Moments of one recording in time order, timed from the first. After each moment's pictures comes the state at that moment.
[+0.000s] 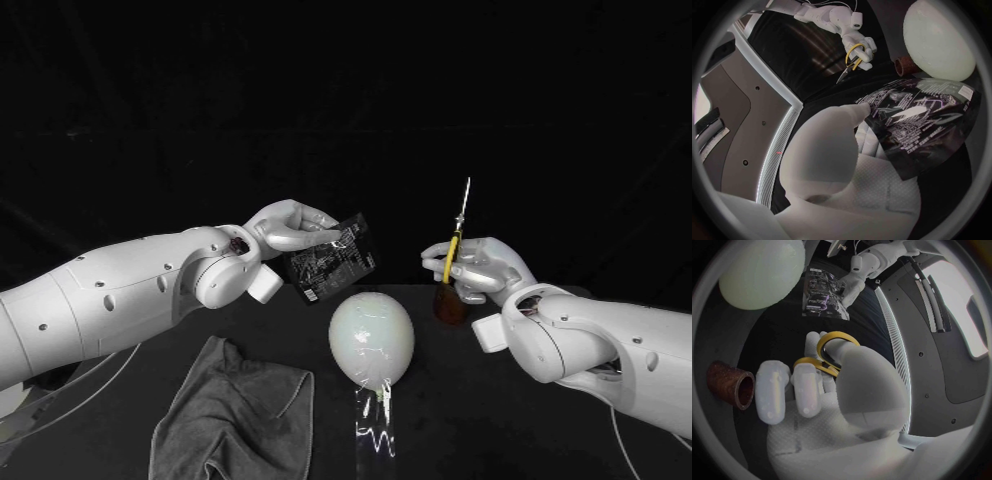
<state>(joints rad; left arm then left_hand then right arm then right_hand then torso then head) 1.38 -0.74 -0.04 1.31 -0.36 -0.02 0.20 1.51 -0.07 0.66 0.15 0.04 0.94 0.20 0.34 0.36 1.16 0.14 0.06 0.06 0.98 0.12 0.23 0.20 0.18 0.83 0.26 0.26 0.08 1.32 -0.87 -0.18 1.59 -0.24 -0.58 0.31 1.29 -0.02 0.57 -0.08 0.05 1.01 0.10 0.11 0.67 1.24 0.09 0.46 0.94 1.47 -0.06 1.45 1.31 0.04 1.46 0.05 1.45 1.31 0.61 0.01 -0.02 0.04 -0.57</state>
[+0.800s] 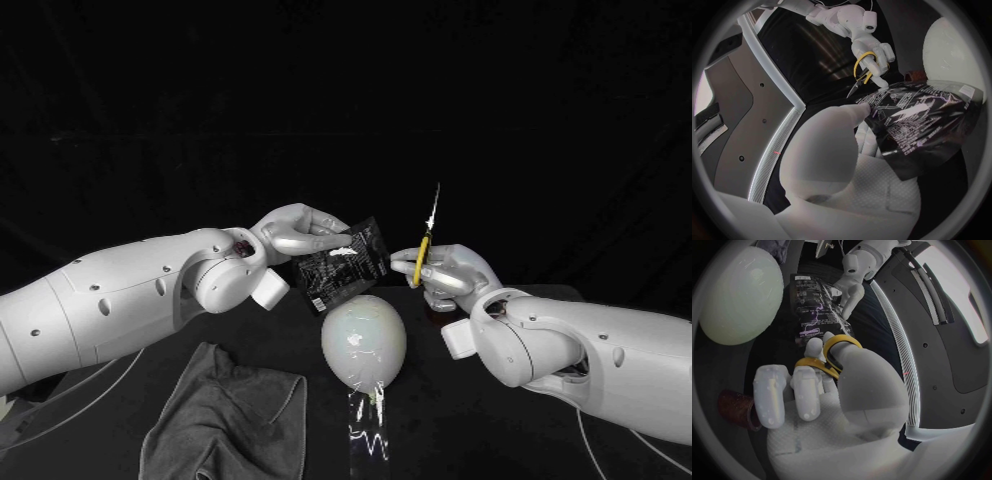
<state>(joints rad) 1.39 -0.71 -0.04 1.35 -0.32 0.03 0.17 1.51 -0.07 0.66 0.15 0.04 0.94 0.19 0.34 0.36 1.16 0.14 0.06 0.06 0.99 0.12 0.23 0.20 0.18 0.84 0.26 0.26 0.08 1.32 -0.82 -0.17 1.64 -0.15 -0.60 0.29 1.25 -0.11 0.45 -0.10 0.05 0.94 0.11 0.06 0.46 1.24 0.09 0.55 1.20 1.47 -0.02 1.54 1.31 0.03 1.47 0.08 1.52 1.31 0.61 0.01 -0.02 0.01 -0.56</state>
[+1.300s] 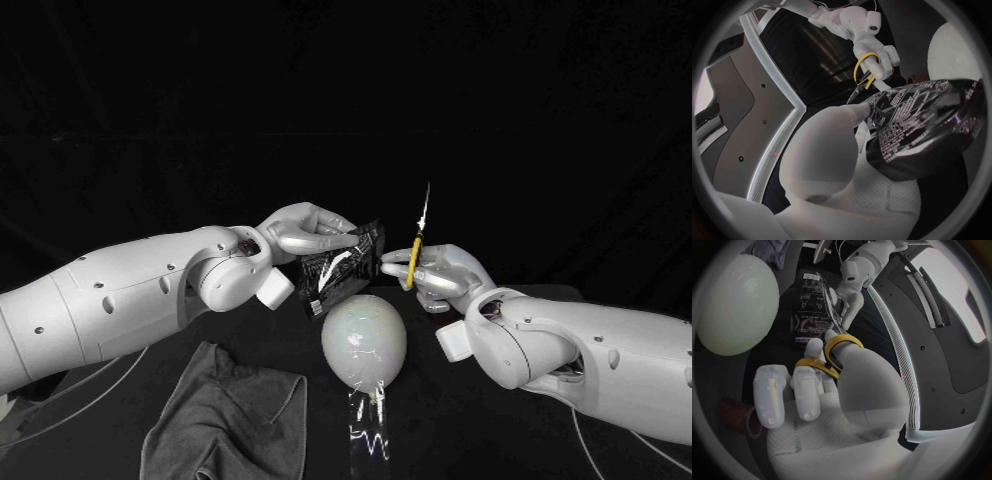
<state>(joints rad) 1.40 -0.70 -0.04 1.37 -0.32 0.04 0.16 1.51 -0.07 0.66 0.15 0.04 0.95 0.19 0.34 0.36 1.16 0.14 0.06 0.06 0.99 0.12 0.23 0.20 0.17 0.84 0.26 0.26 0.08 1.32 -0.81 -0.17 1.65 -0.19 -0.57 0.29 1.25 -0.12 0.38 -0.09 0.05 0.94 0.11 0.05 0.36 1.25 0.09 0.56 1.20 1.47 -0.02 1.54 1.31 0.03 1.46 0.08 1.52 1.31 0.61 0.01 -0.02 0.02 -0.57</state>
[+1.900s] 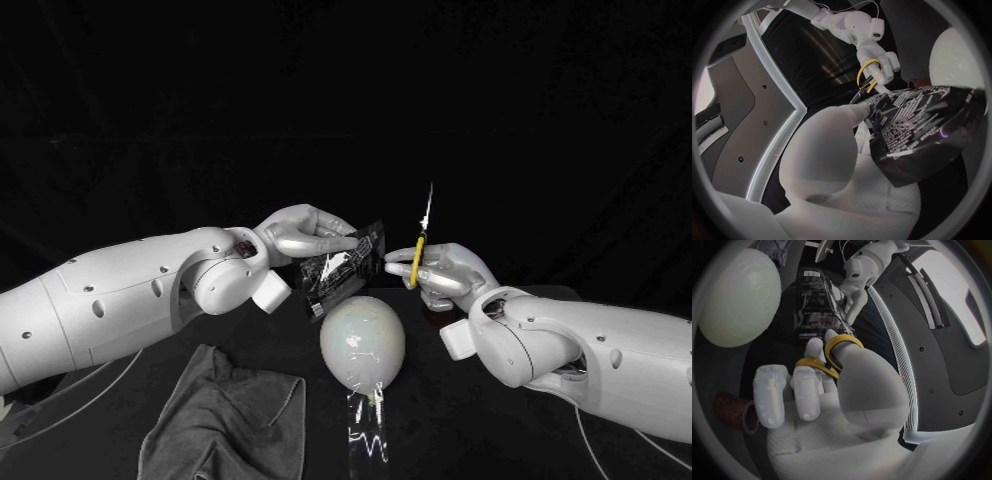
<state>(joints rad) 1.40 -0.72 -0.04 1.40 -0.32 0.05 0.16 1.50 -0.07 0.66 0.14 0.04 0.95 0.19 0.34 0.36 1.17 0.14 0.06 0.06 0.99 0.12 0.23 0.20 0.17 0.84 0.26 0.26 0.08 1.32 -0.82 -0.17 1.64 -0.21 -0.57 0.29 1.26 -0.11 0.38 -0.10 0.05 0.94 0.12 0.05 0.36 1.25 0.09 0.56 1.20 1.47 -0.02 1.54 1.31 0.03 1.46 0.09 1.52 1.31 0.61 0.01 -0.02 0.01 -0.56</state>
